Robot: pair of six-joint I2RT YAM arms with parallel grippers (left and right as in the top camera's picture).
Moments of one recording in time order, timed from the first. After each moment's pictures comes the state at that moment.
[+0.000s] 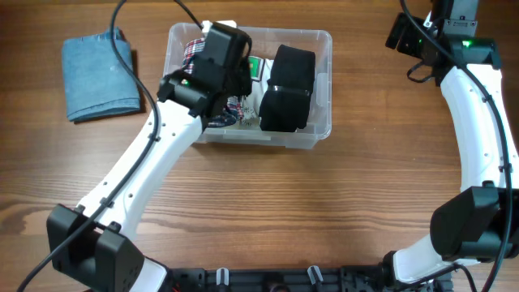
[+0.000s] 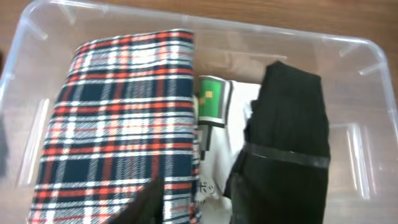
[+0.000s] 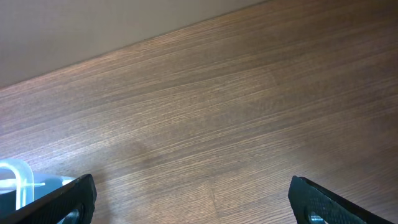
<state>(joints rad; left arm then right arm) -0.46 1.65 1.48 -0.68 -0.20 -0.41 -0.06 1.75 1.63 -0.70 0.16 0.22</state>
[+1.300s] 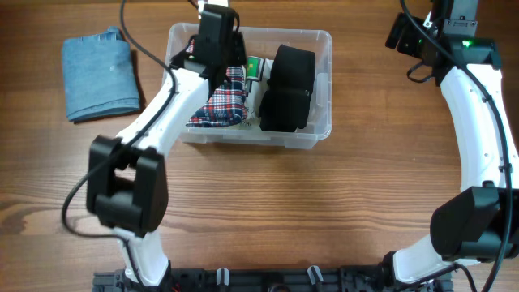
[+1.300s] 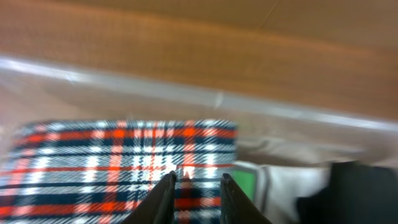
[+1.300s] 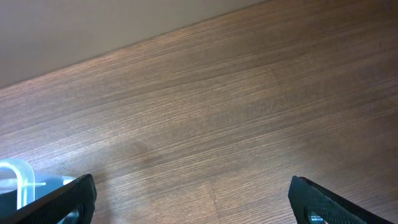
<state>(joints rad) -0.34 2.00 1.55 -0.31 -0.13 -0.37 -0.06 1.75 1.63 -0.70 0.16 0.22</state>
